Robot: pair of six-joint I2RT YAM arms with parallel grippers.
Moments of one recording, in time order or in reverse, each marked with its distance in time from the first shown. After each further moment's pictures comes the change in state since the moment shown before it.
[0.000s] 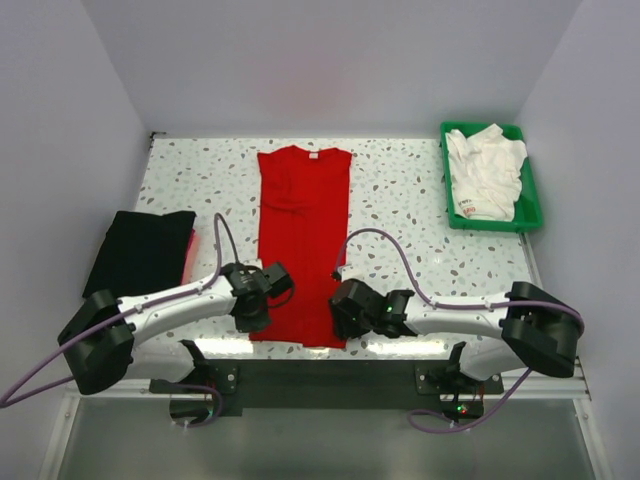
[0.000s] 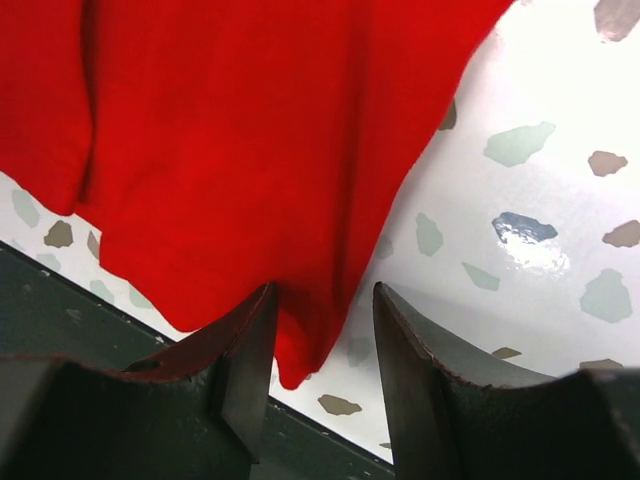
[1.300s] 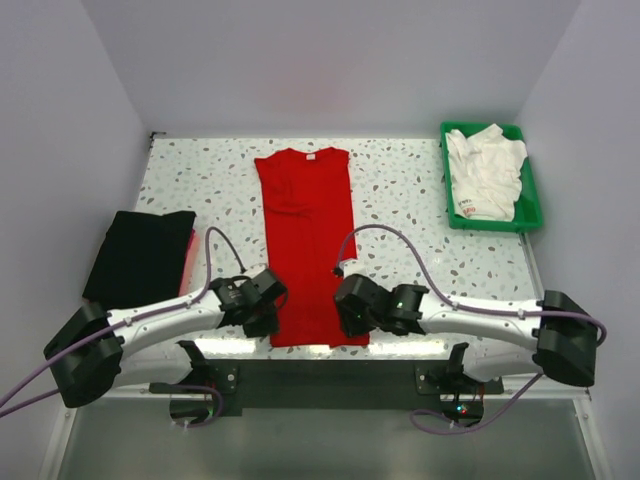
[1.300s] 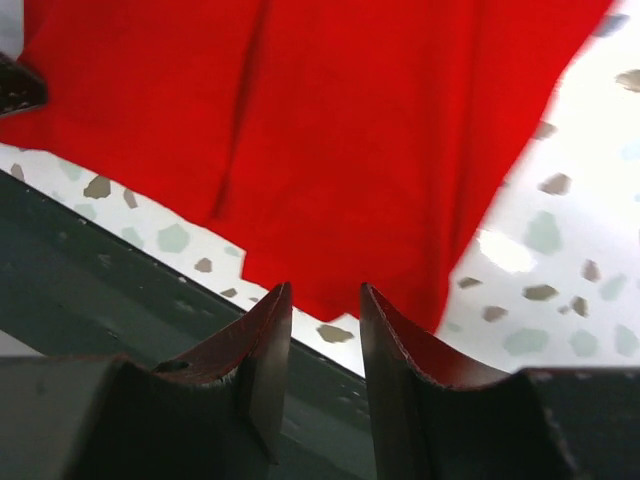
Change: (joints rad) left arm 0.000 -0.095 -0.156 0.296 0.122 0.017; right arm 0.013 -0.144 0.098 -0.246 0.029 -0.040
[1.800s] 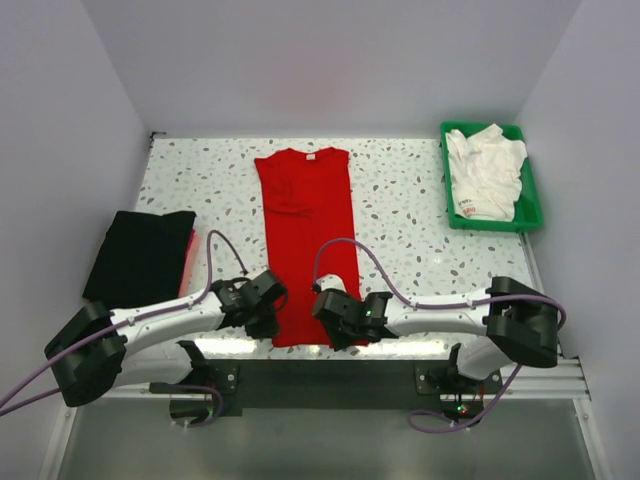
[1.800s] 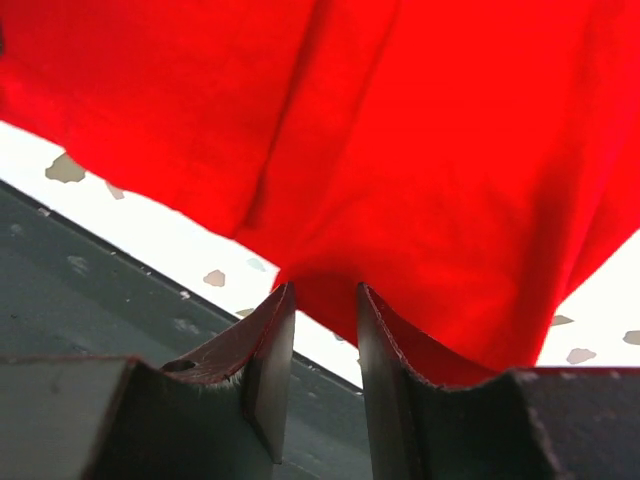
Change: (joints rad) left arm 0.000 0.008 -0.041 0.069 0.040 -0.009; right arm 0.103 0.254 0.064 0.067 -0.010 0.005
